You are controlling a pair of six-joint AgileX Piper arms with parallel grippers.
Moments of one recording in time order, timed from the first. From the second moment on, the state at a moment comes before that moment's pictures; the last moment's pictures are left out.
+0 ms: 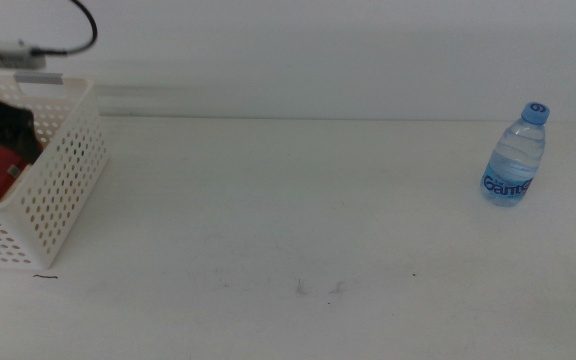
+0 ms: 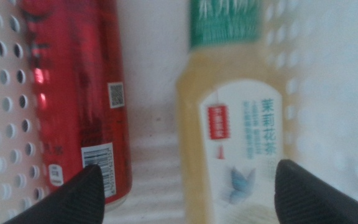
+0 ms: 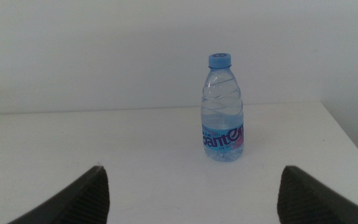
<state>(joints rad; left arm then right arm) 0.29 2.07 -1.83 -0.19 1.22 0.48 0.11 0.00 0.00 -0.06 0.16 0.15</state>
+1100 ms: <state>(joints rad) -0.31 1.25 -1.73 -0.46 1.21 0.43 0.11 0.00 0.00 -0.06 0.16 0.15</state>
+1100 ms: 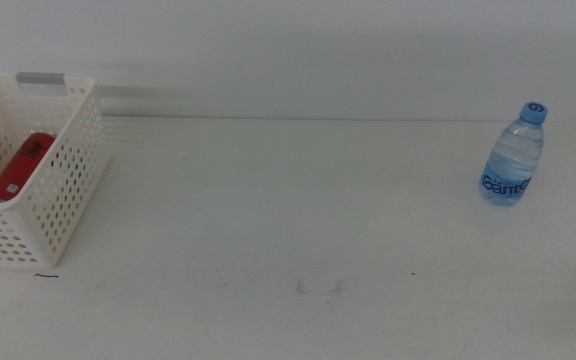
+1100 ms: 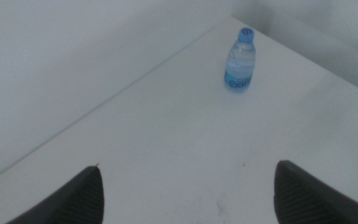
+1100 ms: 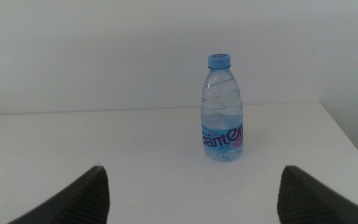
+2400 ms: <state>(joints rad) -0.31 1.25 -1.73 -0.44 1.09 0.43 0.10 1.32 -0.09 0.12 -1.00 0.07</state>
